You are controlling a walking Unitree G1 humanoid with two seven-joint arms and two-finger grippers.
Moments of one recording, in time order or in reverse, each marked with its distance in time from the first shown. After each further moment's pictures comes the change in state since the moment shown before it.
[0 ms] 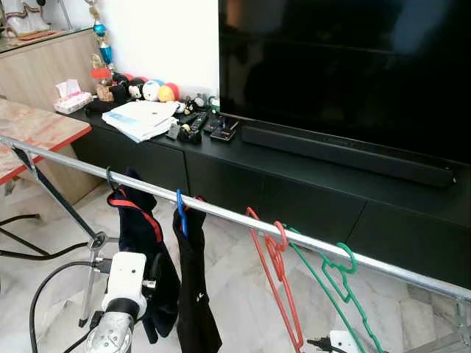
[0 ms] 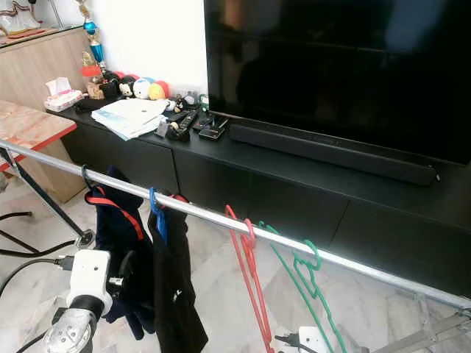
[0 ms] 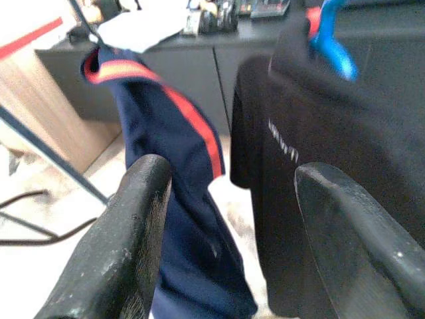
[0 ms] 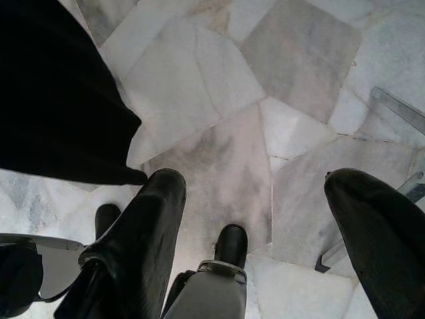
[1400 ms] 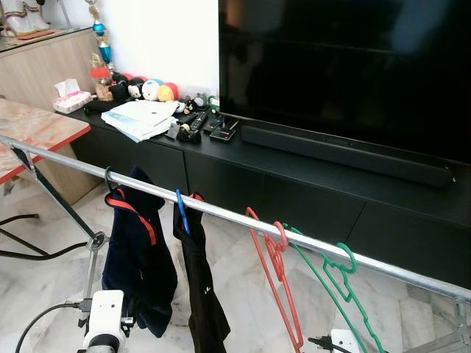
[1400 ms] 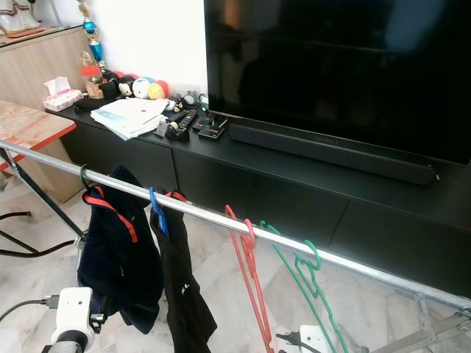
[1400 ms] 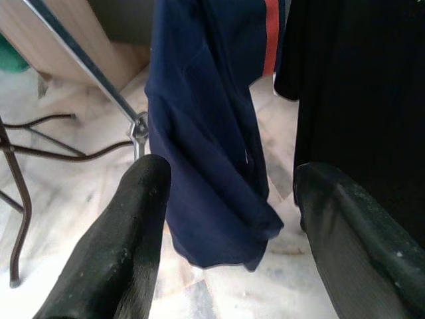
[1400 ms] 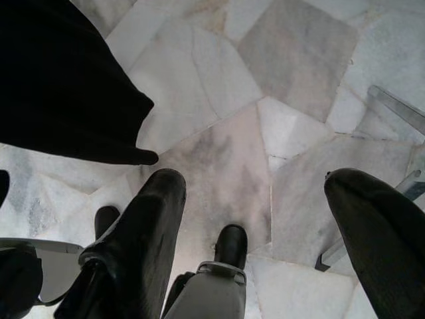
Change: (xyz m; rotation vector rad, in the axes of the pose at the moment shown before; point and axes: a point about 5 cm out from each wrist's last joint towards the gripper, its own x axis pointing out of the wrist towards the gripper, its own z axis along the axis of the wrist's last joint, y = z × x) left arm -0.005 0.023 -0.075 -0.039 0.146 0.112; right arm 0.000 -0.001 0.002 0.014 0.000 -0.005
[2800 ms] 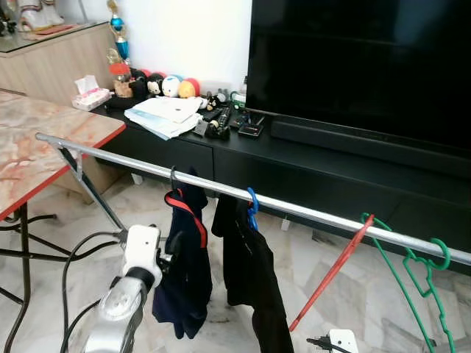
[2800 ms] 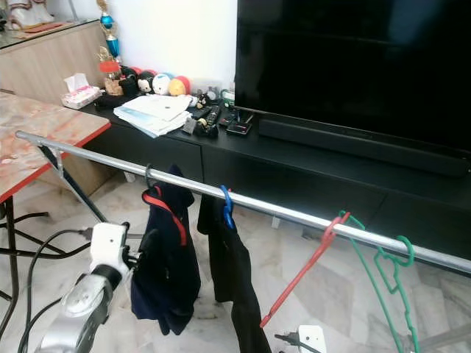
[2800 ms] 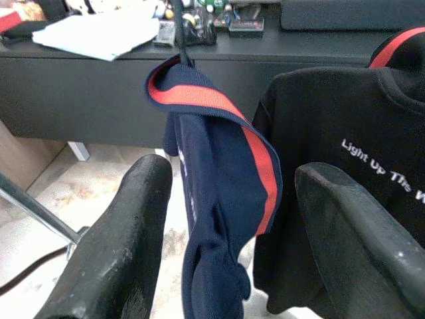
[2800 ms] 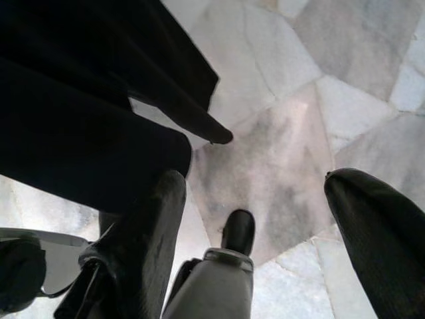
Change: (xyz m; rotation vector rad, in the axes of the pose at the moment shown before) left arm 0.047 -0.047 0.116 -0.050 -0.201 -0.324; right arm 0.000 0.000 0.001 -0.025 0.015 -0.001
